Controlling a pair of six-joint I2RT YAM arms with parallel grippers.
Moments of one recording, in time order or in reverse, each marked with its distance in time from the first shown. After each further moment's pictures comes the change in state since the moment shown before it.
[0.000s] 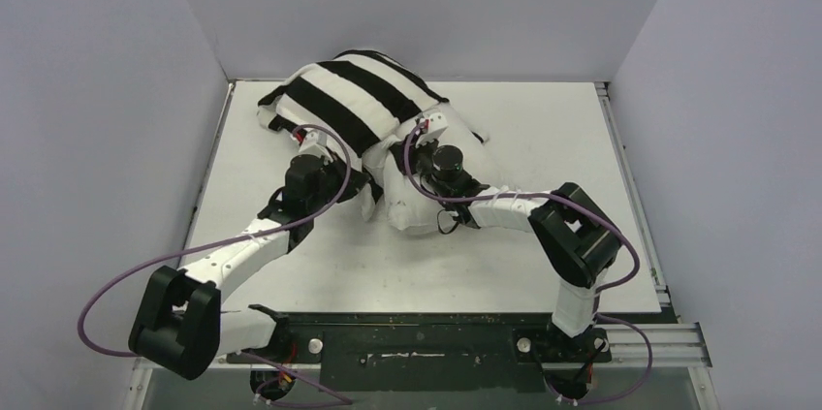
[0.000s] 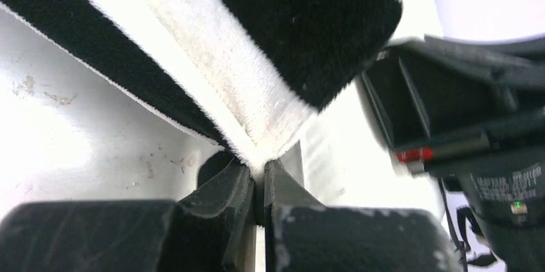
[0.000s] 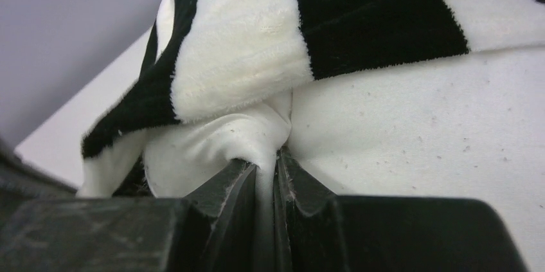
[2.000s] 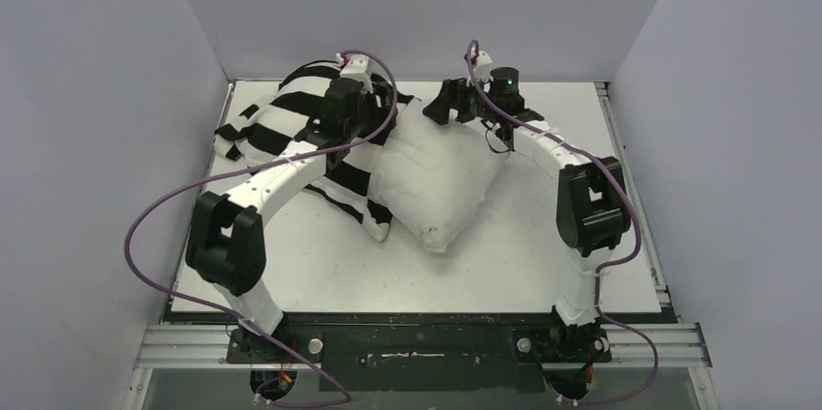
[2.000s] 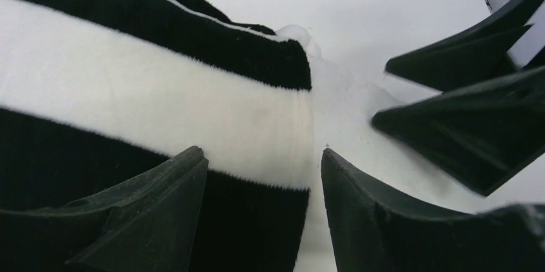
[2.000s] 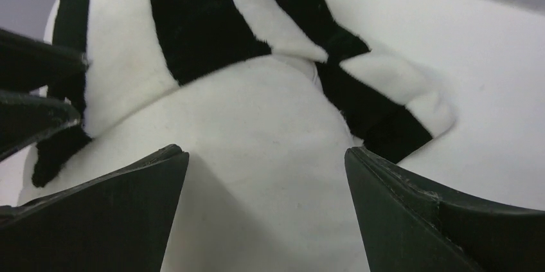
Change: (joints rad) left arm -0.061 0.397 0.690 -0.255 -0.198 0.404; right arm -0.443 0.132 0.537 -0.633 -0.584 -0.003
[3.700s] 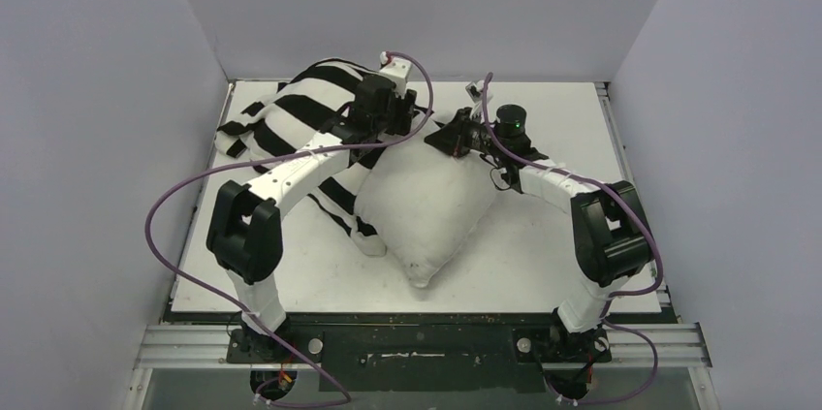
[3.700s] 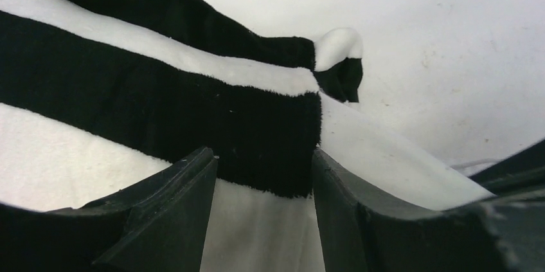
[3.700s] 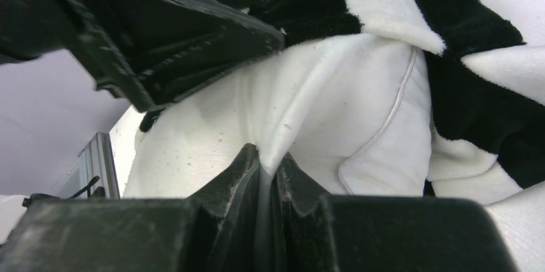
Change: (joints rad) left arm -0.116 0.137 0.204 -0.145 -0.074 0.246; right arm 0.056 -0.202 -0.447 0.366 -0.191 0.231
